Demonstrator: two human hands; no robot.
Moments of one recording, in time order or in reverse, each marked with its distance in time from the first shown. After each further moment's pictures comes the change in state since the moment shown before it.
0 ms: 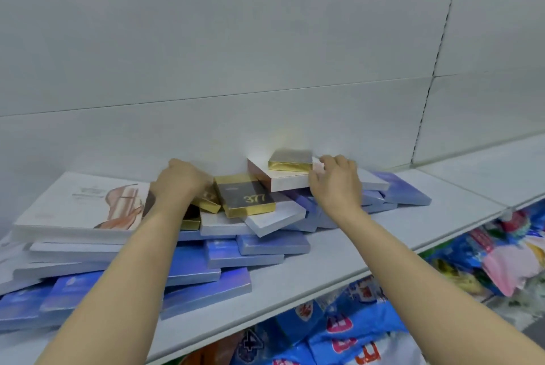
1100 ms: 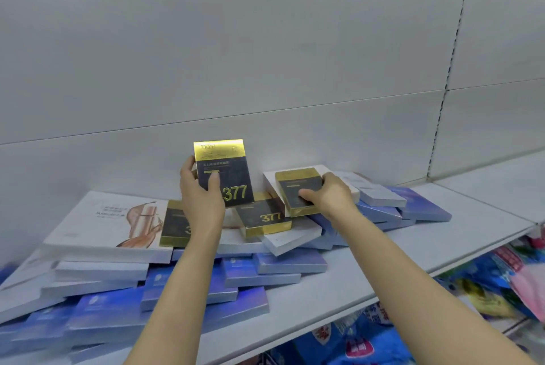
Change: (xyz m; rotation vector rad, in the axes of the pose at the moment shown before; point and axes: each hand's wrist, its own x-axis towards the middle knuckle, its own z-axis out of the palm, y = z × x) left_hand -0.050 0.005 0.011 -1.094 0.309 0.231; right_hand 0.019 -0.037 -0.002 0.337 -0.388 0.315
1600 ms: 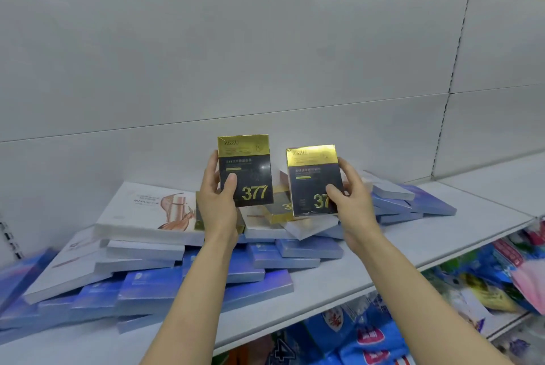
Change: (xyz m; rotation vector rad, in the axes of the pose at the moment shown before) left_hand -0.020 0.001 -0.040 -0.442 -0.131 -0.049; right_hand -0.078 0.006 0.015 0.809 0.074 -0.217
